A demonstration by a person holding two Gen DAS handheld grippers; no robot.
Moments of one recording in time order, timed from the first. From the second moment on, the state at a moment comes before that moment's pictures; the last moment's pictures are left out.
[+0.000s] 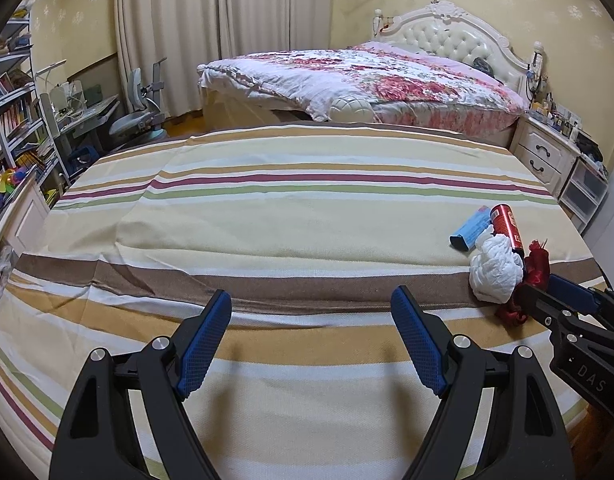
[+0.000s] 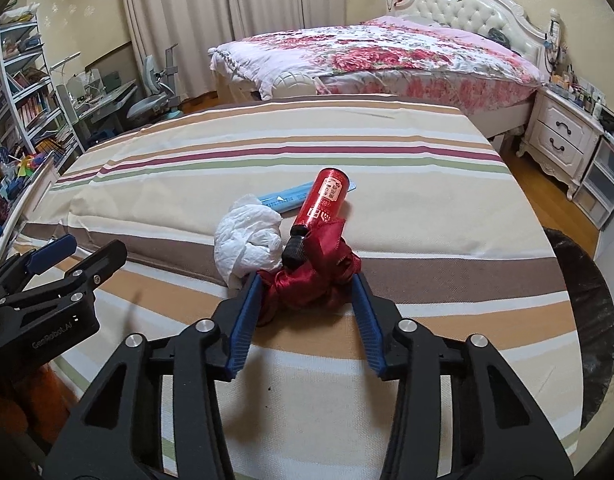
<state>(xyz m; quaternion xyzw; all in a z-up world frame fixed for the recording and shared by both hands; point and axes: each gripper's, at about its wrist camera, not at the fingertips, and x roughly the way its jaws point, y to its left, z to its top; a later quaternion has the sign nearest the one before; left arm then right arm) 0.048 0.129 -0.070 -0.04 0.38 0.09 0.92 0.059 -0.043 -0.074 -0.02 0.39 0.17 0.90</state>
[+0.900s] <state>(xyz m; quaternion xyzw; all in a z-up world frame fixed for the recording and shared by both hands) 0.065 0.046 -0.065 0.00 0.36 0.00 0.93 0.063 -0.129 -0.076 0.01 0.38 0.07 0.92</state>
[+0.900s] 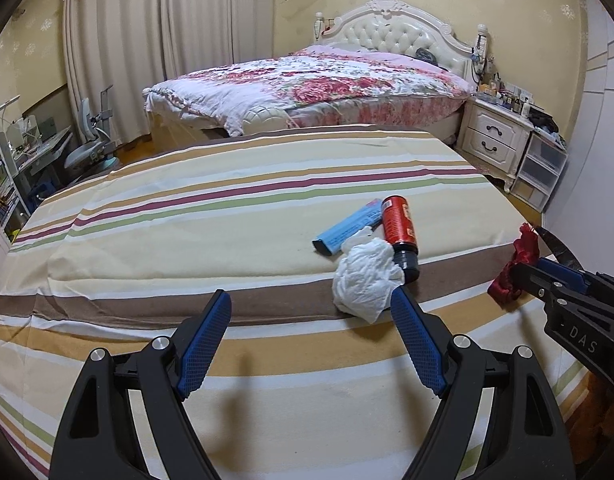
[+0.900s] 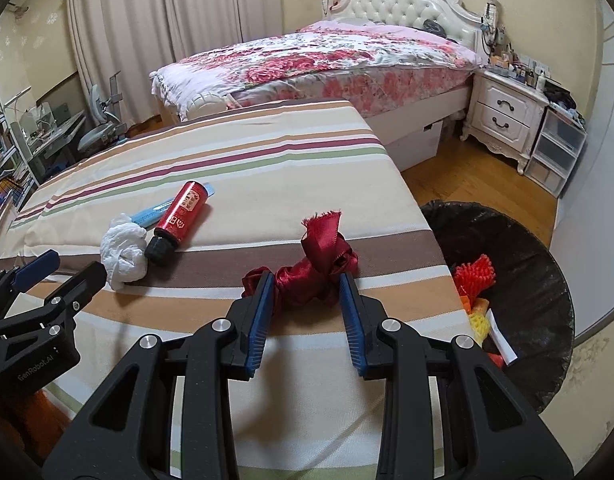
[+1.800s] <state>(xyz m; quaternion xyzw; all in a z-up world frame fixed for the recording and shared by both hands) 0.073 0.035 -0.070 -0.02 0.39 -0.06 0.92 0.056 -0.136 -0.073 0.03 0.38 0.07 0.92</state>
